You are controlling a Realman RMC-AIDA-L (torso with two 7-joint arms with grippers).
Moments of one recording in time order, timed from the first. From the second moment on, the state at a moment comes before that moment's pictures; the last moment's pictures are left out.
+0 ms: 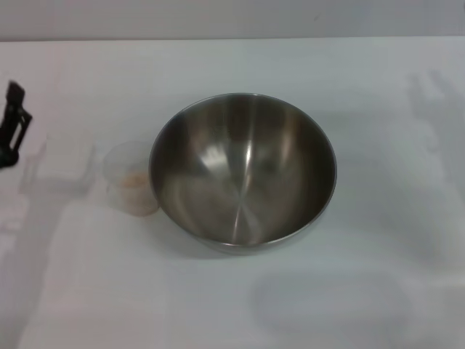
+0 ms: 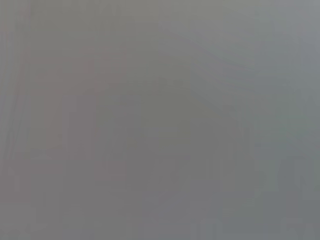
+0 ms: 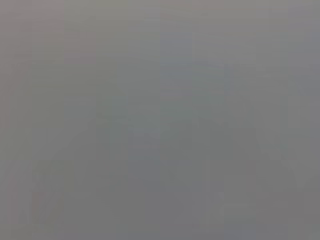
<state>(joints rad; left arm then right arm) -0.18 -2.08 -0.83 -0.29 2.42 1.56 -0.12 0.44 2.07 -2.07 -0.22 0.66 -1.47 0.58</state>
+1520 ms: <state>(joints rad) -0.17 -2.08 -0.62 -0.26 2.41 1.26 -0.11 0.49 2.06 -2.07 -0.13 0.67 -1.46 0.49</state>
